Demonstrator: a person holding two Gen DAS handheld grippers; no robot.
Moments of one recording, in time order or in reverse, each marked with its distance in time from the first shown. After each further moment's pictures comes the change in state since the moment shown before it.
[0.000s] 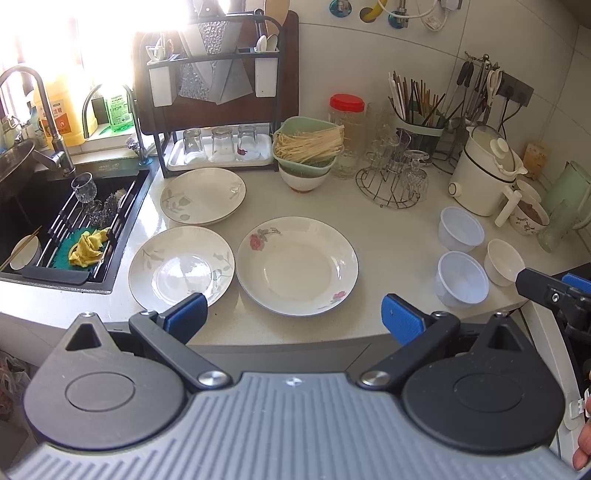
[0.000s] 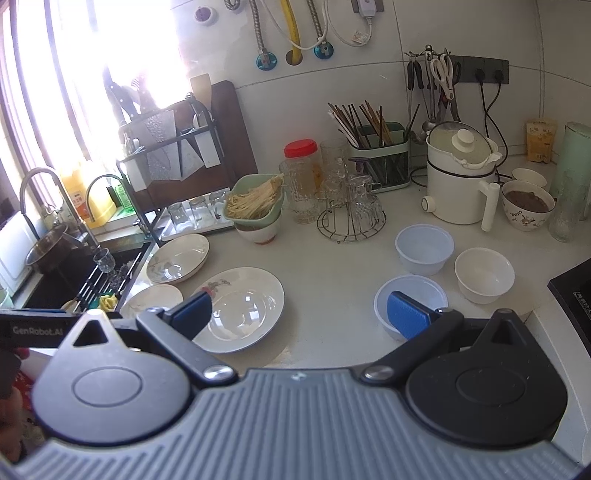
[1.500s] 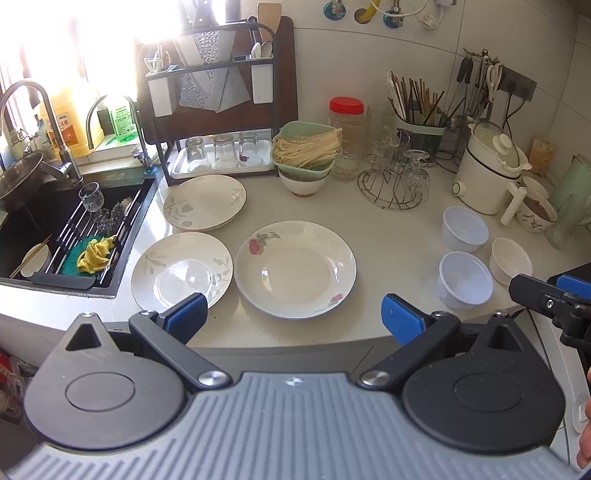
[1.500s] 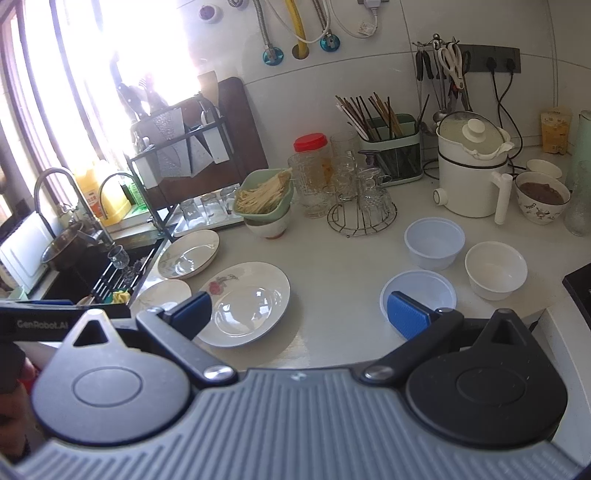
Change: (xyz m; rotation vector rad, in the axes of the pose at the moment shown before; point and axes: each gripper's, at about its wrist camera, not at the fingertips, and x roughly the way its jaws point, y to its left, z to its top) left arm -0.002 -0.029 -0.006 0.025 -0.017 0.052; right arm 0.006 -0.018 -0.003 0.004 0.017 0.063
